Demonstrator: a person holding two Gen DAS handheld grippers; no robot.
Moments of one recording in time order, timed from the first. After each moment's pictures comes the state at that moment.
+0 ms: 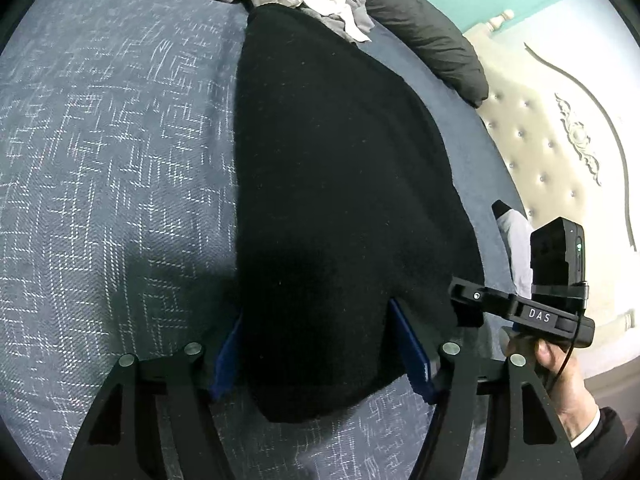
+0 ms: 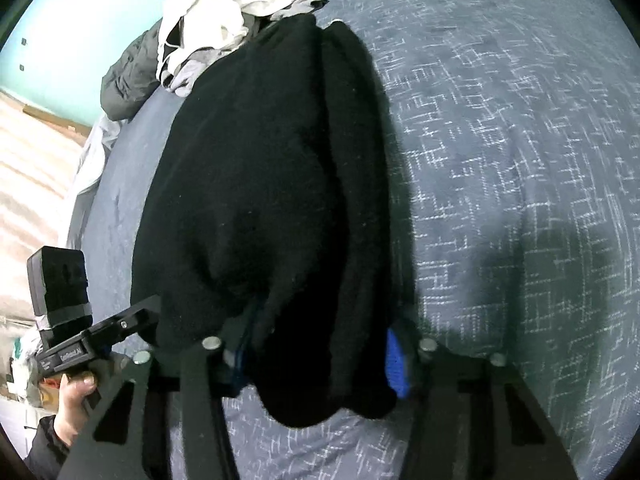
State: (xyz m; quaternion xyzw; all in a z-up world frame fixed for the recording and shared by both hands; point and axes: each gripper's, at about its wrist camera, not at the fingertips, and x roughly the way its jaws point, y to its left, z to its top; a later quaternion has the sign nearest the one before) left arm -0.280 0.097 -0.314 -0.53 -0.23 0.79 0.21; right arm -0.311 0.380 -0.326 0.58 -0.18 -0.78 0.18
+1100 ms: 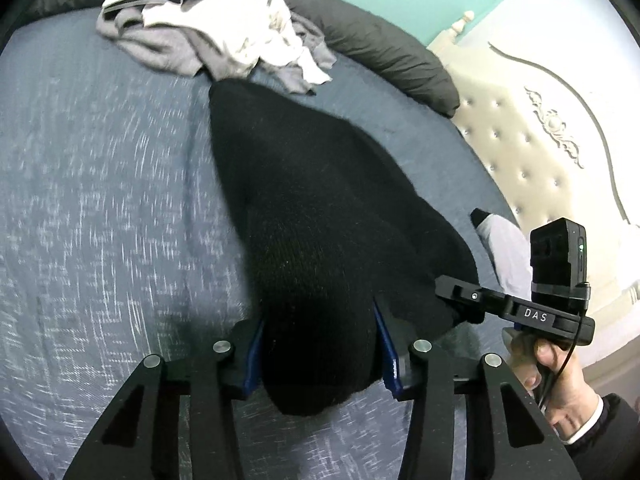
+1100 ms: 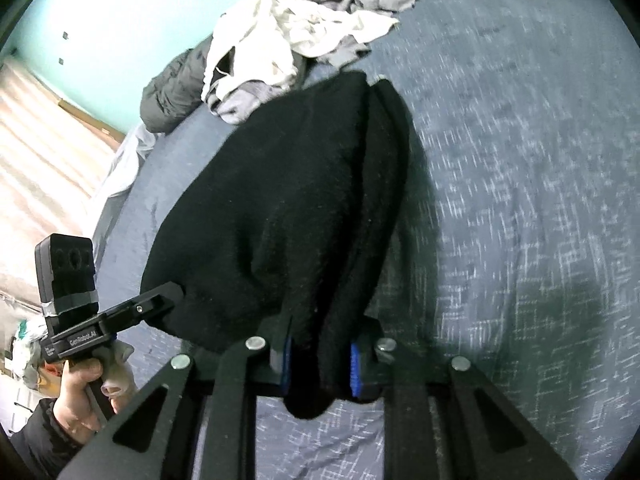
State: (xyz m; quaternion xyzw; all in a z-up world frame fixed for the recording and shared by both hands) left arm -0.275 0.108 -0.256 -0.47 -0.18 0.84 0.22; right arm -0.295 0.385 -0.283 0.50 -0.19 -0.81 0.22
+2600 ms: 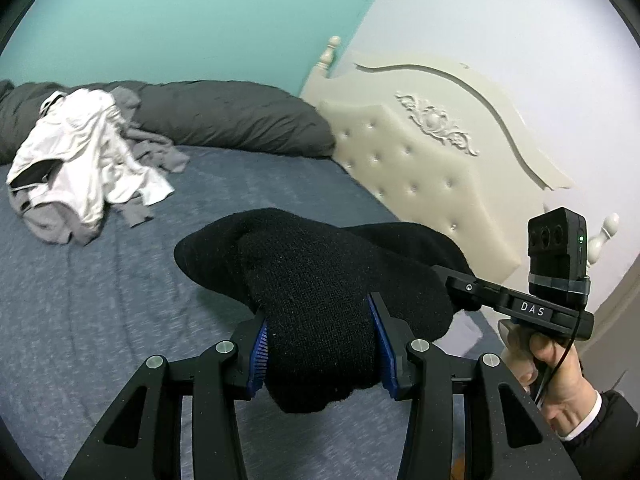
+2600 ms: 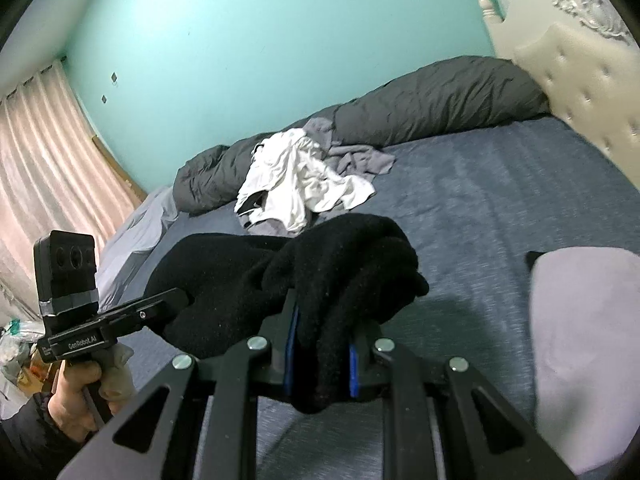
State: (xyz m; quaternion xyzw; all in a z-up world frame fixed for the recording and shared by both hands) left arm -0.210 0.295 -0.049 -0.35 -0.11 0.87 0.33; right arm -0.198 0.531 -0.055 0.35 -0.16 -0.90 0.19
